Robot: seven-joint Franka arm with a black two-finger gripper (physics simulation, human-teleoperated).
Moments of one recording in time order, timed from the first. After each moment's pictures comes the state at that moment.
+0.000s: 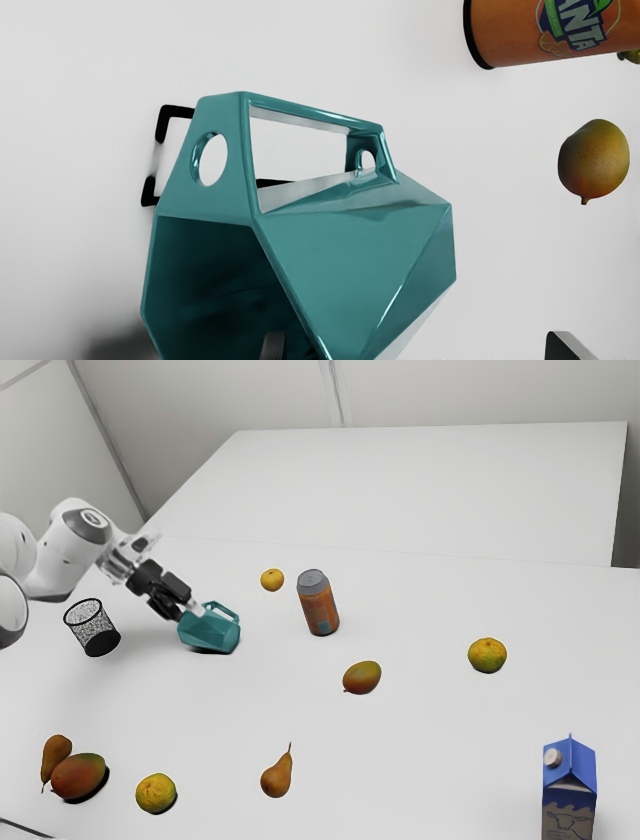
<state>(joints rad) 0.55 0.55 -0.12 -1.60 -0.59 1.68 0.85</state>
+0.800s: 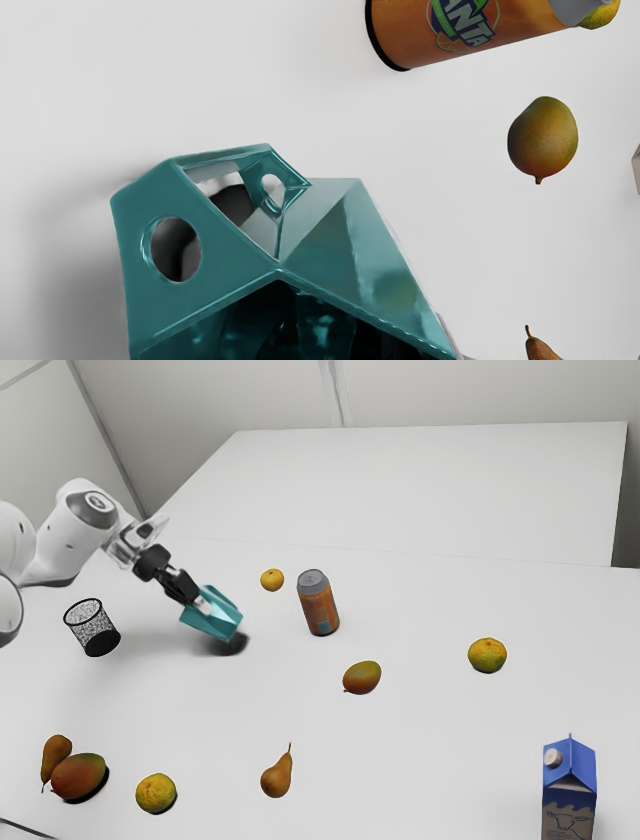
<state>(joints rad) 0.50 0.45 -0.13 -1.64 -0.57 1.68 0.91</state>
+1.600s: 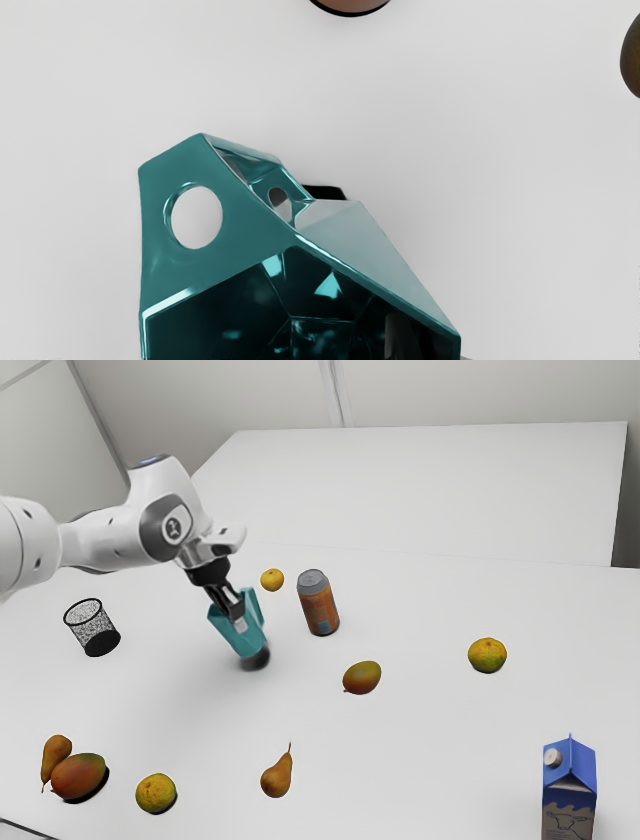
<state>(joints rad) 0.21 0.10 -0.19 -2.06 -0.14 2.11 0.64</state>
